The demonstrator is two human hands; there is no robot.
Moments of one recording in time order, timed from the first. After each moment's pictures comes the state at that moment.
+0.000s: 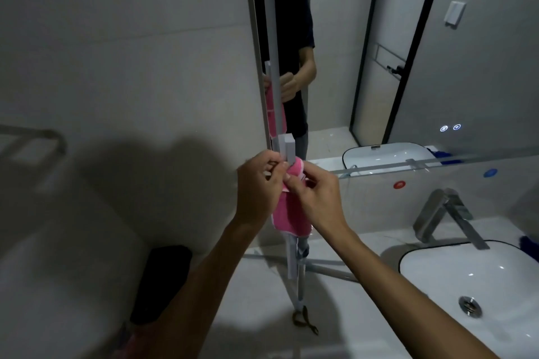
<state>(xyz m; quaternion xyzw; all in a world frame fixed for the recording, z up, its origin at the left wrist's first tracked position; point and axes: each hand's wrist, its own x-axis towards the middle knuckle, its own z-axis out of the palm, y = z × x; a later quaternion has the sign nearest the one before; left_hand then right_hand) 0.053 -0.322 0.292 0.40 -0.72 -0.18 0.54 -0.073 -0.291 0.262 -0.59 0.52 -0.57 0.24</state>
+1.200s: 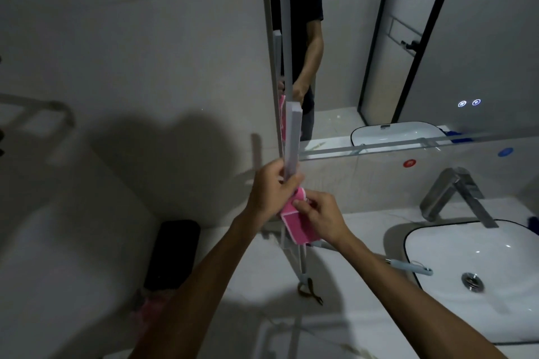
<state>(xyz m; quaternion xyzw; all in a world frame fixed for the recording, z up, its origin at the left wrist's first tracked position) 0.066 -0.313 0.228 0.46 -0.72 -0.34 0.39 -0.077 -0.278 0.155 -0.63 0.55 -0.44 0.32</state>
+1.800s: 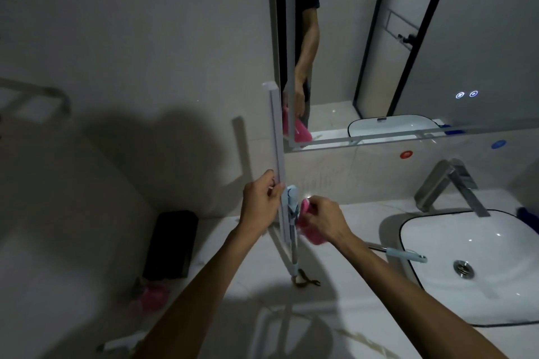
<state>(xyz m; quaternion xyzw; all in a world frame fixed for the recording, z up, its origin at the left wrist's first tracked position) 0.095 -0.296 0.179 0.53 -0.70 -0.29 0.38 -0.070 -0.261 0.136 -0.59 0.72 -0.22 0.29</state>
